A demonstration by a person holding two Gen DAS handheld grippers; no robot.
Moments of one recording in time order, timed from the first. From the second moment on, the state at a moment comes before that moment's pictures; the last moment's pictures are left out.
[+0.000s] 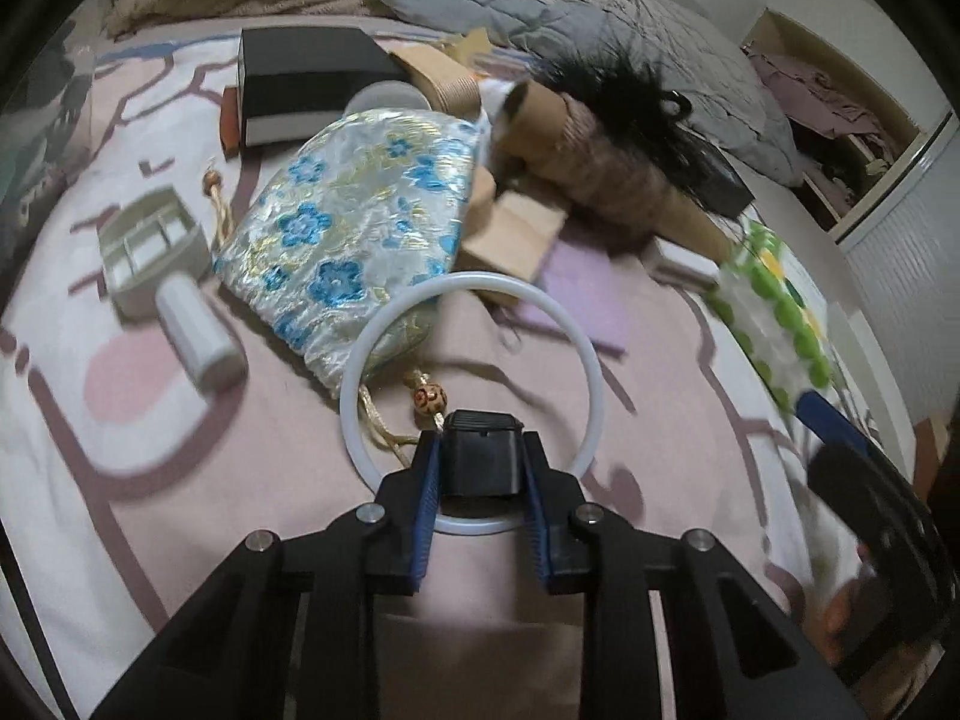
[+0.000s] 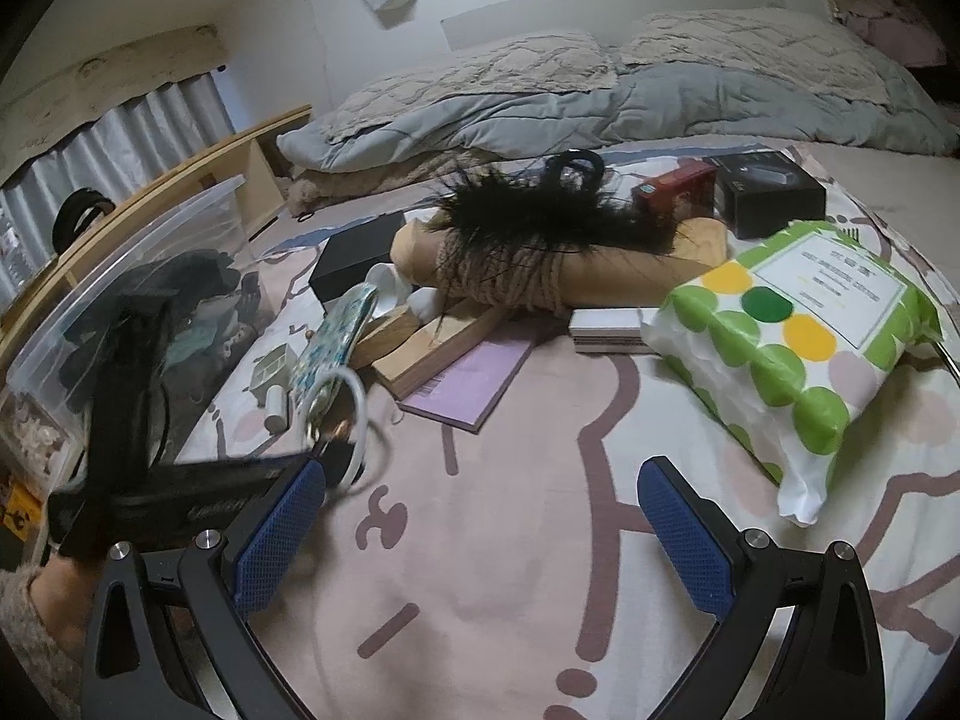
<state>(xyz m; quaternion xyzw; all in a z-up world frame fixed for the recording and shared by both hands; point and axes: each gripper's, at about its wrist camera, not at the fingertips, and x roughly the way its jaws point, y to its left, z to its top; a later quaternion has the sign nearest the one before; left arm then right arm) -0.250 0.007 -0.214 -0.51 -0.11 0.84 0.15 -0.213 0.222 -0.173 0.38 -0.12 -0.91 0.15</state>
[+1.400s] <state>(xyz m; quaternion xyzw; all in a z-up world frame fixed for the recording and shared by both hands) -0.167 -0.033 -0.206 -0.56 -0.02 0.83 0.01 -0.184 0.179 -0.219 0.48 0.07 -0.86 0.15</state>
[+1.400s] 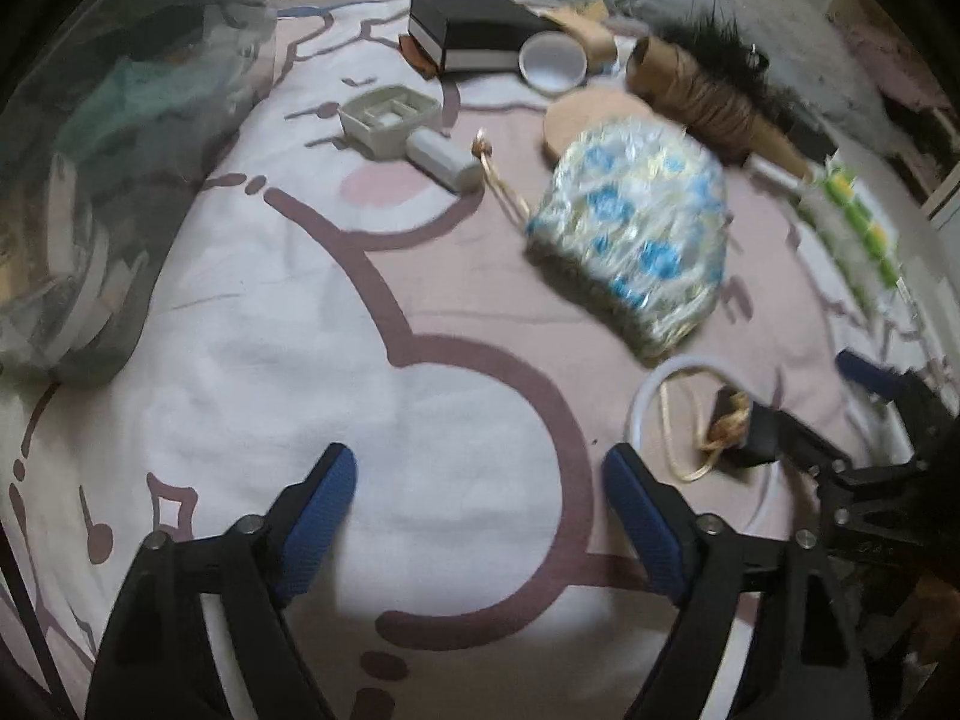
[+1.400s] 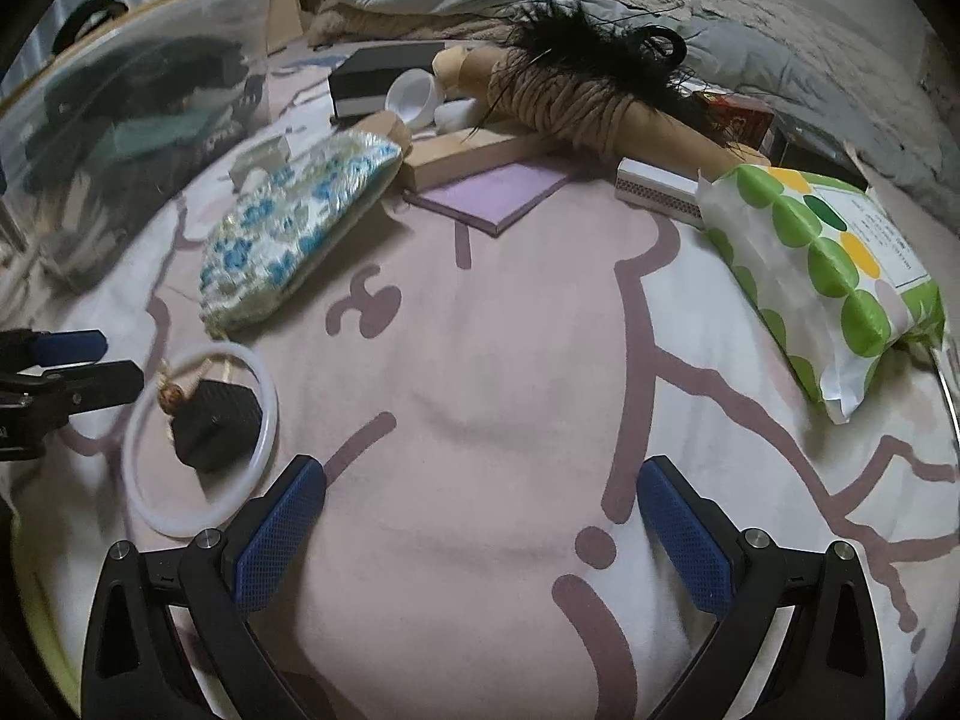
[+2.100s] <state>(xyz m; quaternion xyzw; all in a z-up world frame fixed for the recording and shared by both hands) -0.163 -0.021 -0.204 -0.55 0.02 0.83 0.00 -0.183 0.175 -0.218 0.47 0.08 -0.87 0.14</state>
